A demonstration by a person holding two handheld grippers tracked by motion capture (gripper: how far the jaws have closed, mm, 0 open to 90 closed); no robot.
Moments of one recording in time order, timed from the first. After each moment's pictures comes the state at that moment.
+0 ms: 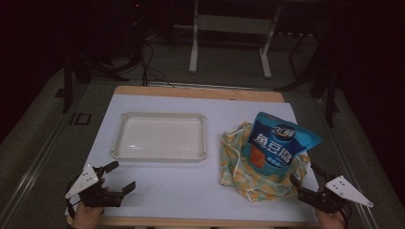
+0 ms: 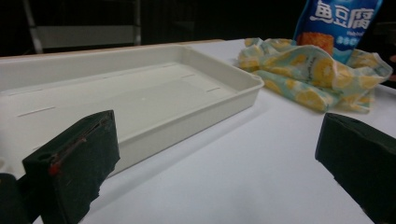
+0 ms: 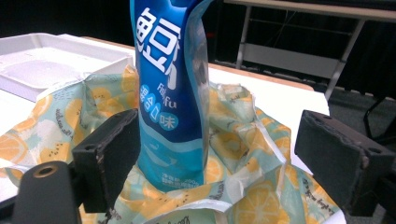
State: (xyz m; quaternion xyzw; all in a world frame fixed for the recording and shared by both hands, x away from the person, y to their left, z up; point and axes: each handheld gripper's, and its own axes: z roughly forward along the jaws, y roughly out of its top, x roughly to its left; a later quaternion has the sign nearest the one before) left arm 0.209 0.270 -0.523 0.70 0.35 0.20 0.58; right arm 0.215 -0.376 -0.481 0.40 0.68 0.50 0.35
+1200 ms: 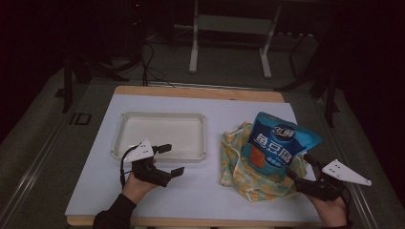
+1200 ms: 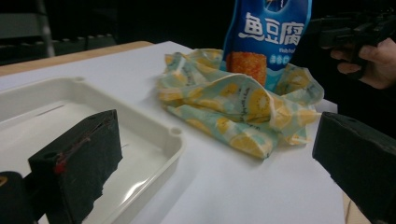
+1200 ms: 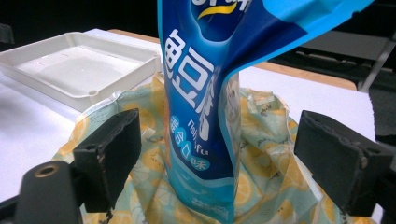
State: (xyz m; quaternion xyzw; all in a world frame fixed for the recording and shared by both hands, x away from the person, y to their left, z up) left arm 0.283 0.145 -0.483 0.75 0.26 0.08 0.61; right arm 0.237 -0.360 -0.445 0.40 0.72 0.50 0.27
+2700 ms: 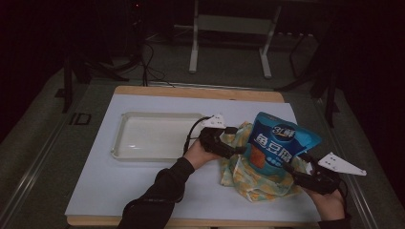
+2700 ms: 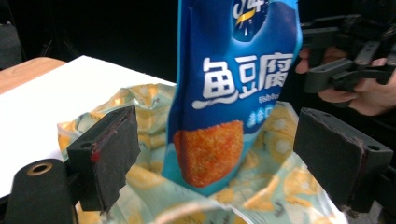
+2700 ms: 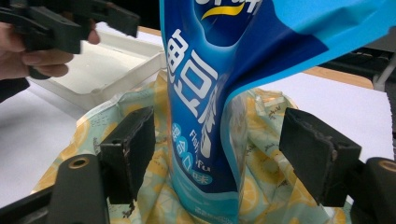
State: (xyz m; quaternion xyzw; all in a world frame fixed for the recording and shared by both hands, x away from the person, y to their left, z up) left arm 0.379 -0.024 -0.449 0.80 0.15 0.00 0.59; right arm 0.253 -0.356 -0.440 0.39 0.74 0.49 0.25
